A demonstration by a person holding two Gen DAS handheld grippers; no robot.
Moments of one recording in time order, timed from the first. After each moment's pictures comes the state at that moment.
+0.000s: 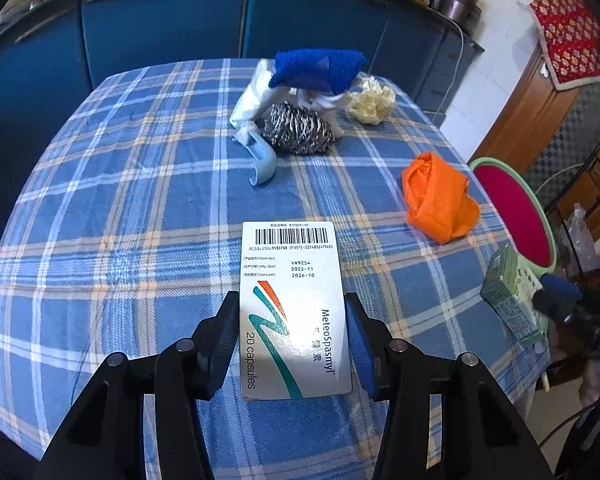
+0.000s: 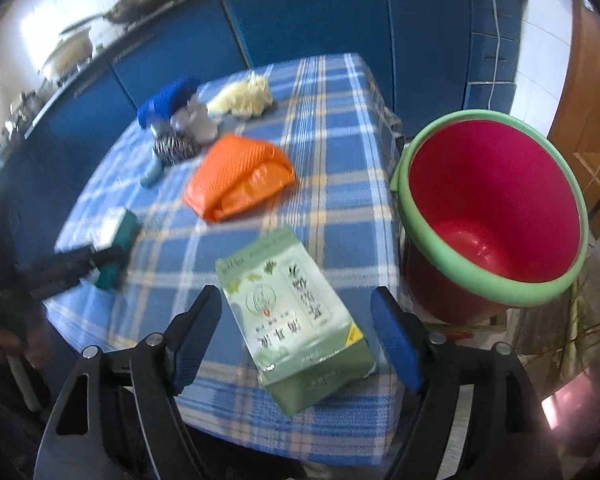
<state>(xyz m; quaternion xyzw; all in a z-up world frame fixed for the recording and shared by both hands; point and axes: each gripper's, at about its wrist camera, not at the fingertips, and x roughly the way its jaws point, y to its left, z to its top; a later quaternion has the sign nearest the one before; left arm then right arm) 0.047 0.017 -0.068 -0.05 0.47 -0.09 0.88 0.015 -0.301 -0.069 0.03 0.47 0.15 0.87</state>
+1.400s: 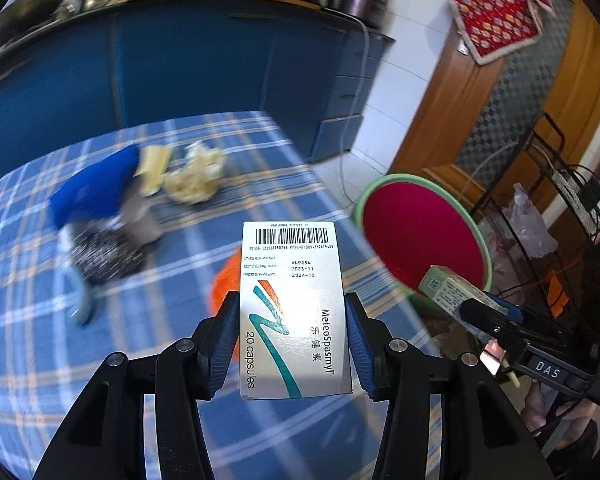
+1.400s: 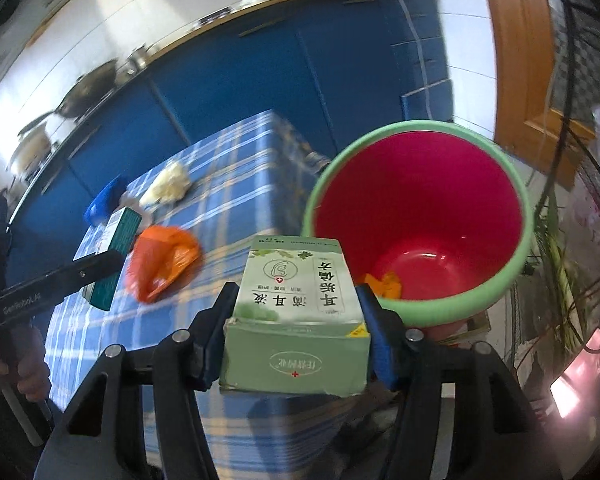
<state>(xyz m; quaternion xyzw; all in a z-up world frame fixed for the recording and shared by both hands) 0.099 -0.119 -0.022 0.00 0.42 -0.22 0.88 0.022 -0.400 -0.064 0.16 0.38 0.05 0.91</state>
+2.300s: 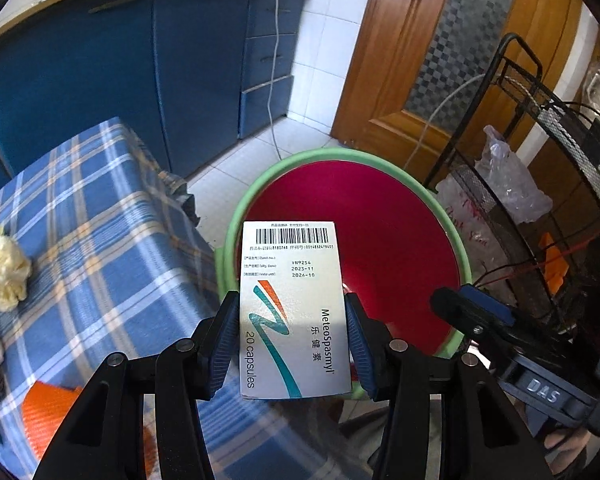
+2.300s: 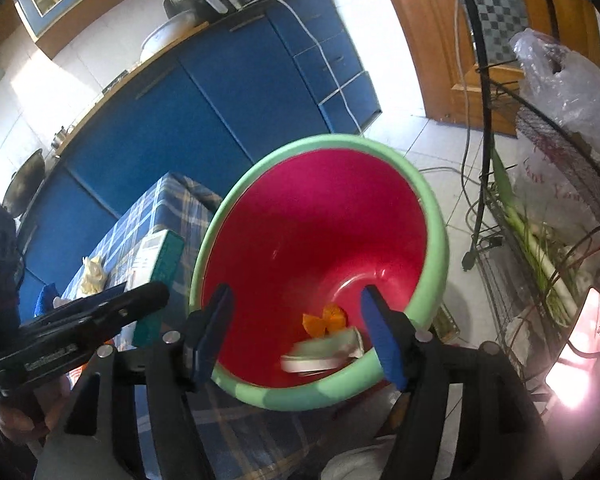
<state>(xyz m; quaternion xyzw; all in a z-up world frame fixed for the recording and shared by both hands) 0.154 -0.278 -0.054 0.08 0.46 -0.31 0.83 0.044 -0.490 -0.088 0.27 0.34 -0.06 0.90</state>
